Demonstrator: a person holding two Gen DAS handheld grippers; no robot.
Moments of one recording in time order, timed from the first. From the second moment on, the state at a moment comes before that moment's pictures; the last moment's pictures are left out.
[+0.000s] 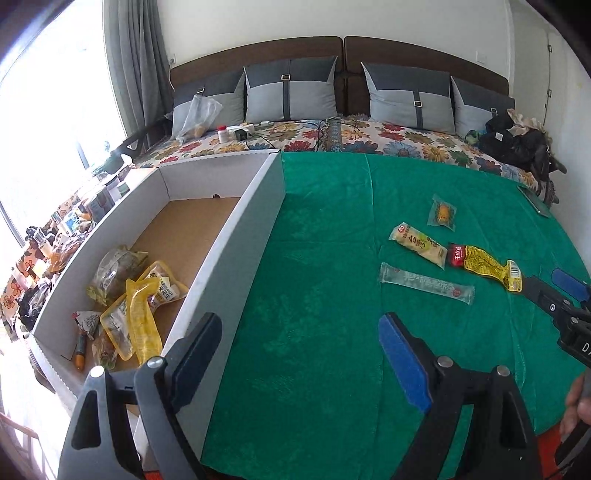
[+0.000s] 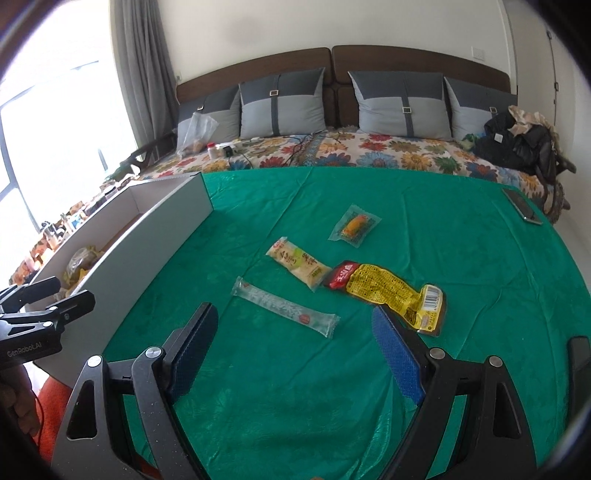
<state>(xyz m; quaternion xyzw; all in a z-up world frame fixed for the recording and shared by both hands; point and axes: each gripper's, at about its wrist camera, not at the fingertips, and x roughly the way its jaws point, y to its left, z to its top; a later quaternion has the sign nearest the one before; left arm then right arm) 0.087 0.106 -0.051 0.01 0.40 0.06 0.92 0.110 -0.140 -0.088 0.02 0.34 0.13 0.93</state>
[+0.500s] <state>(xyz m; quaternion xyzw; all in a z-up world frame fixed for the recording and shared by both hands) 0.098 0.085 -0.068 0.03 0.42 0.06 0.91 0.114 -0.213 -0.150 0.05 0.41 0.03 0.91</state>
